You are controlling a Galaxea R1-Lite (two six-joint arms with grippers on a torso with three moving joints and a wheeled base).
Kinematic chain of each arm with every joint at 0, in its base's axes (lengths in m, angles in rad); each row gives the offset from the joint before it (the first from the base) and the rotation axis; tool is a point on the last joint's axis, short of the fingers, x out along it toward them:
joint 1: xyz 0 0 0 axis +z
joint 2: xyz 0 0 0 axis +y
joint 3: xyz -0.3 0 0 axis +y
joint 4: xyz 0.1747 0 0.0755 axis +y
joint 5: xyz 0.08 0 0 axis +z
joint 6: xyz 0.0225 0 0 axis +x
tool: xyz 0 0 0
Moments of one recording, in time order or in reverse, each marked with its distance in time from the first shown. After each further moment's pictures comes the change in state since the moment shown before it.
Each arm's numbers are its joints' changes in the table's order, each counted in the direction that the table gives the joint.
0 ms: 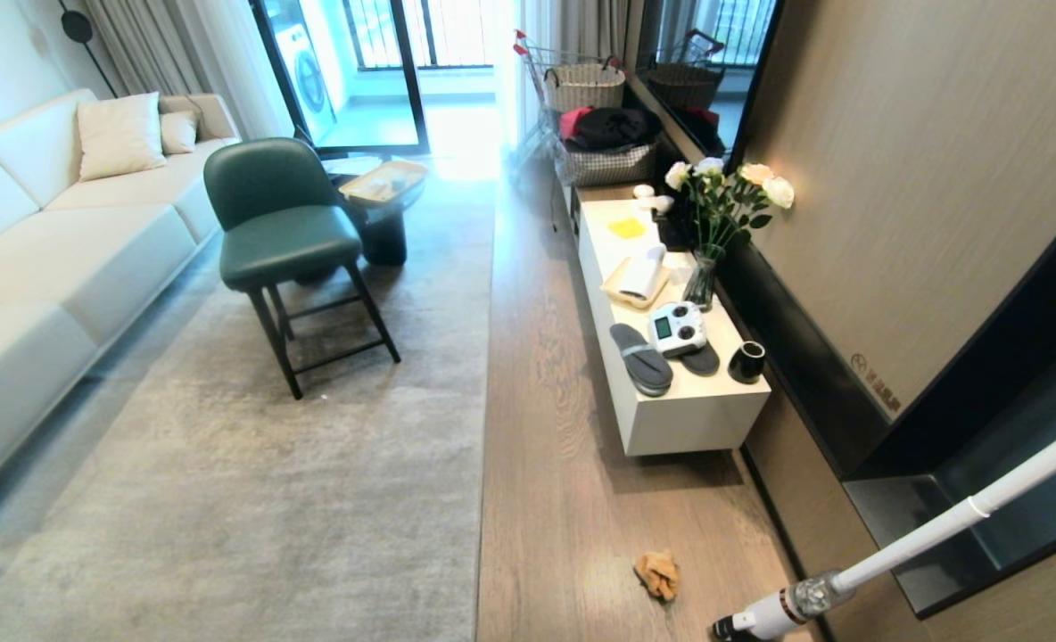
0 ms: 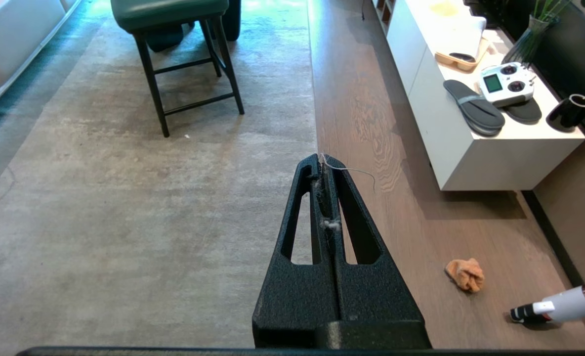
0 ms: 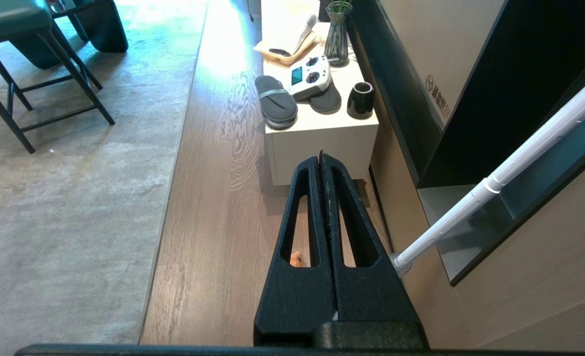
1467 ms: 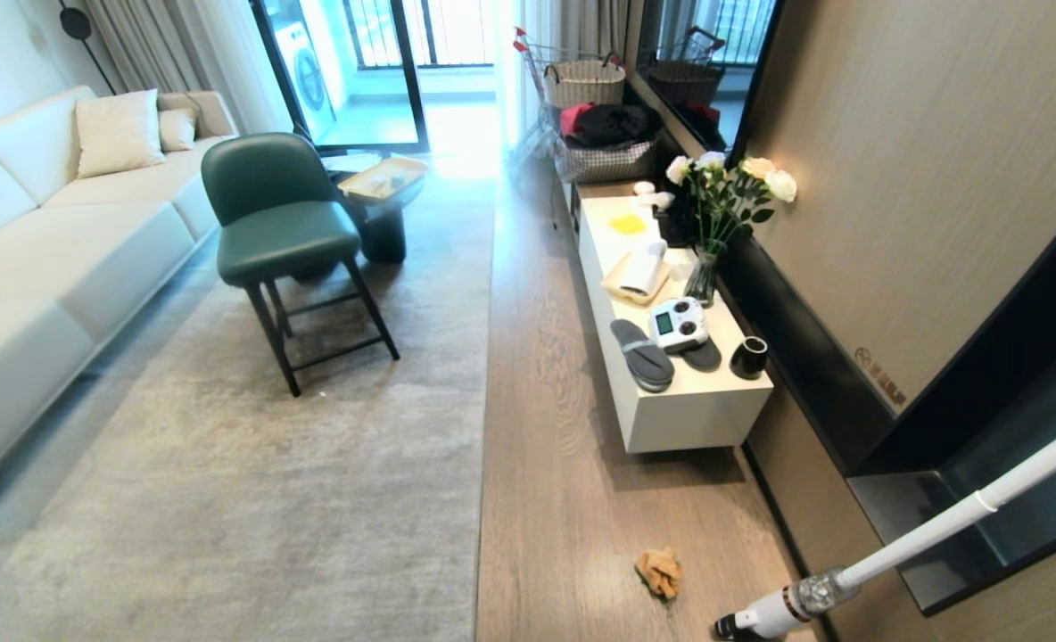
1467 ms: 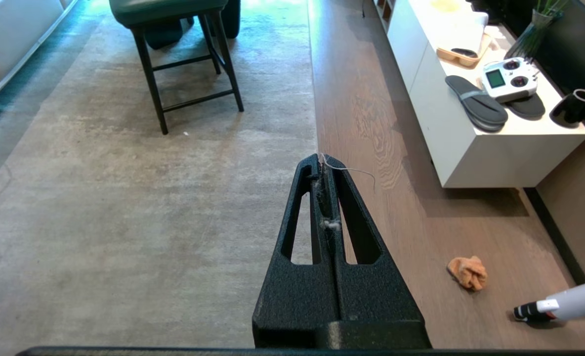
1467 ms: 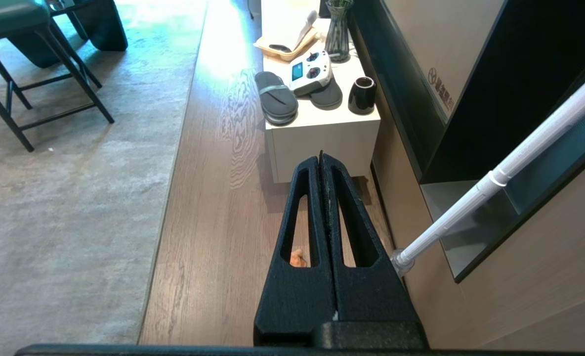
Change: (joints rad) left arm 0.000 0.000 0.000 0.000 0.000 0.000; right arm 0.000 0.000 0.000 0.001 -0.001 0.005
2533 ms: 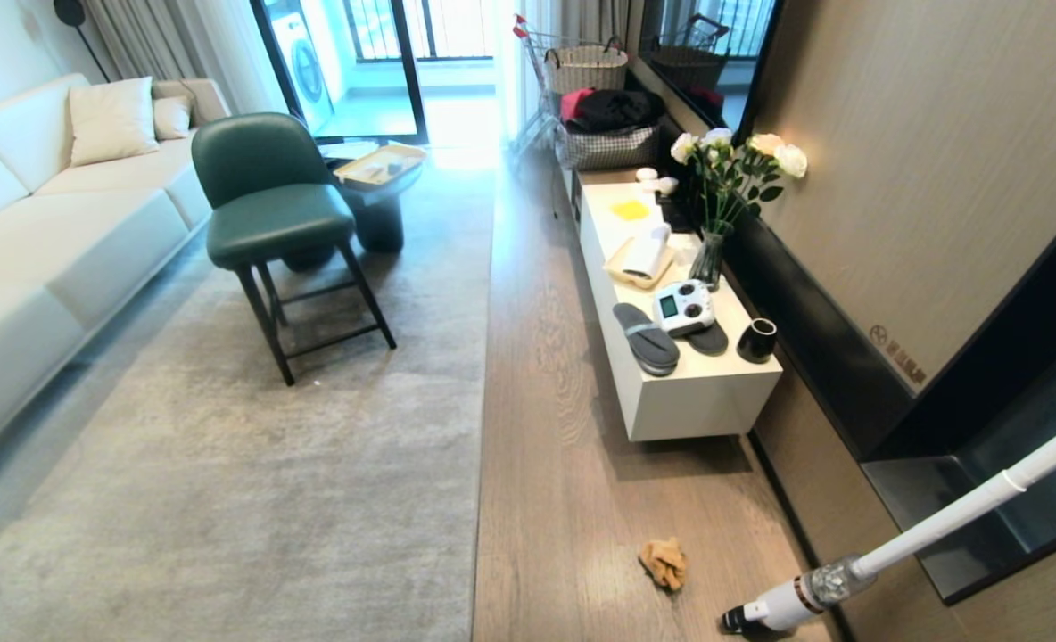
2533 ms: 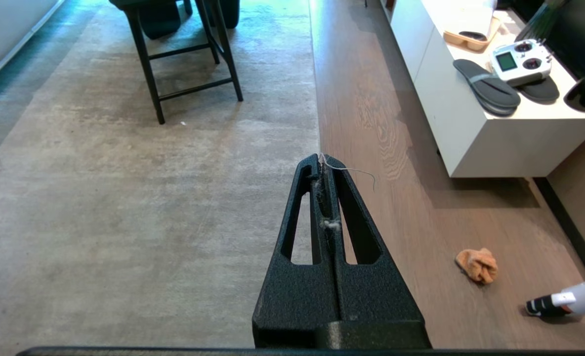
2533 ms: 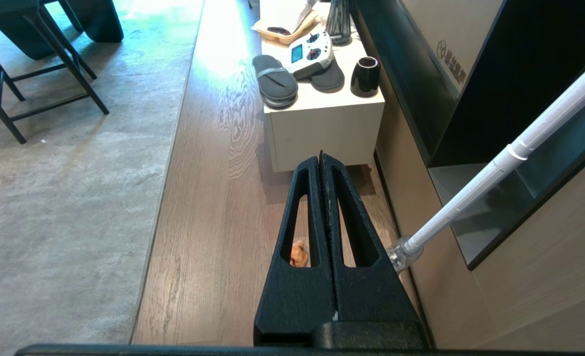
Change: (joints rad) left arm 0.000 0.000 0.000 0.000 0.000 0.001; right arm 0.000 0.000 0.000 -0.001 -0.002 0.005
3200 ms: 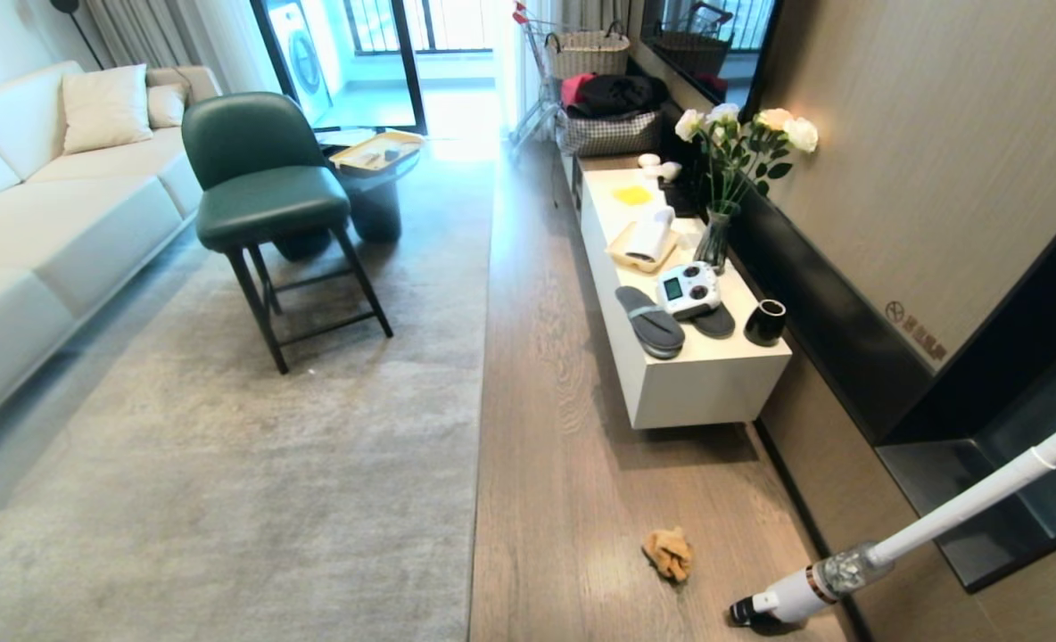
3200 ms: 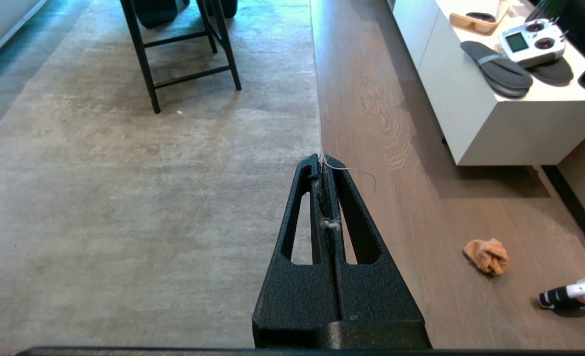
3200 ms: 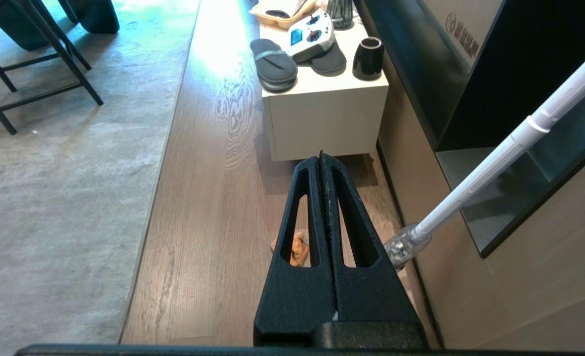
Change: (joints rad) left arm 0.000 0.000 0.000 0.001 0.000 0.000; right arm 0.000 0.000 0.000 0.000 -0.001 0.001
